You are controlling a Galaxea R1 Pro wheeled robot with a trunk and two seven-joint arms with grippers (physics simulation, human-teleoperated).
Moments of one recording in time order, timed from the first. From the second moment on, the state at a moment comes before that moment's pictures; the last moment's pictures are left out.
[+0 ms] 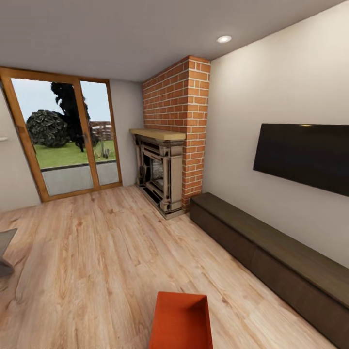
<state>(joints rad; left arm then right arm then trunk) -0.16 0.05 -0.01 -0.01 0.18 -0.14 -0.06 -0.15 0.00 0.86 0.02 -0.81 -0.13 0.07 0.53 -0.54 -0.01</state>
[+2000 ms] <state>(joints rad) -0.16 0.05 -0.01 -0.01 0.18 -0.14 -0.06 -0.15 0.00 0.86 0.02 -0.81 -0.13 0.07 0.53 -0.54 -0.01</state>
